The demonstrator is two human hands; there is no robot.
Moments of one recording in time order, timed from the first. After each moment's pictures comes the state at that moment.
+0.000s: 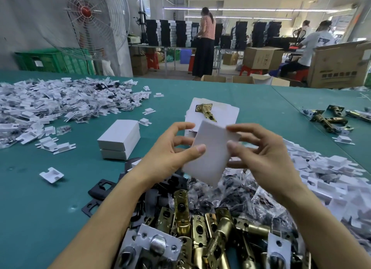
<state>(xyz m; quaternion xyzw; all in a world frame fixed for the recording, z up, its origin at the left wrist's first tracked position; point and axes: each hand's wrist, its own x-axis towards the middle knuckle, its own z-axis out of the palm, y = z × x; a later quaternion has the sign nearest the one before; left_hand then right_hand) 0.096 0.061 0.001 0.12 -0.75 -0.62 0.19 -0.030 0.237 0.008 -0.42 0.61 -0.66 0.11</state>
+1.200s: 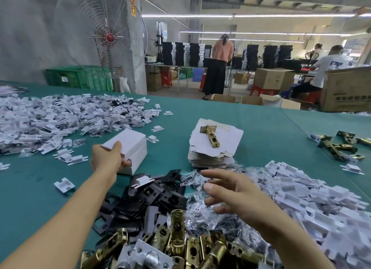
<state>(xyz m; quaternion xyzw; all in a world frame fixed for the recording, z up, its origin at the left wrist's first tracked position) 0.121 -0.069 -0.025 0.53 -0.48 -0.51 0.48 -0.015 0.235 0.010 -0.40 0.68 -0.52 0.33</state>
